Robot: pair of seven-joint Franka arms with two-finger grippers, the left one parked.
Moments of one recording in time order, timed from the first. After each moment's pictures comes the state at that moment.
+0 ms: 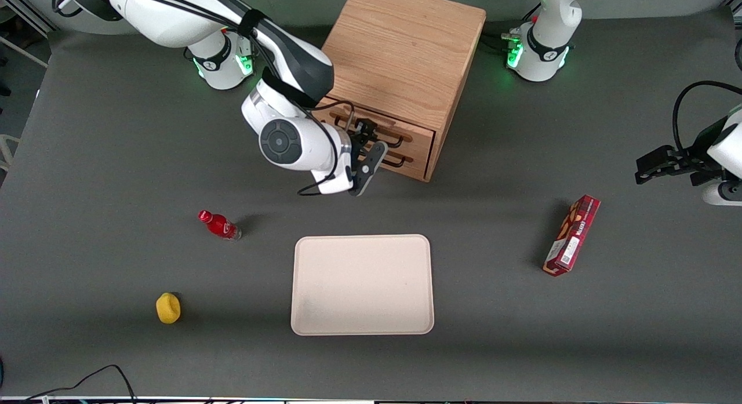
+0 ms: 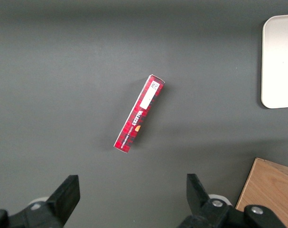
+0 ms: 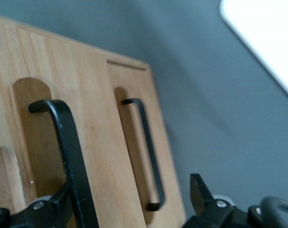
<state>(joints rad) 0.13 0.57 0.64 -1.54 0.16 1.94 -0.25</state>
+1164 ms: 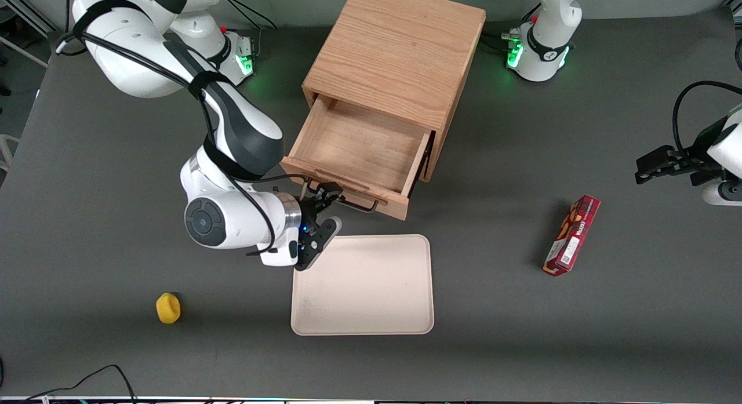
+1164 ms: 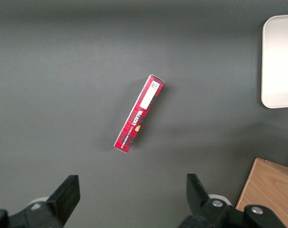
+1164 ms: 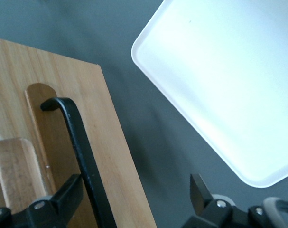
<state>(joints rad) 0.11 0.81 0.55 -1.10 0.10 1.75 -0.25</state>
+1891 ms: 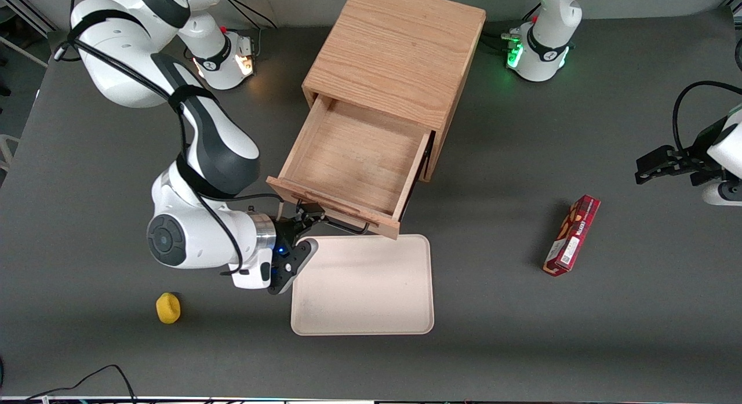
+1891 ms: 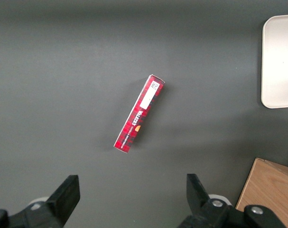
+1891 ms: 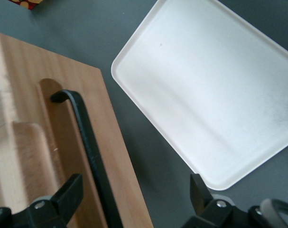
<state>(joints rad) 0.11 0.85 0.50 -0.94 0.09 1.68 -0.31</state>
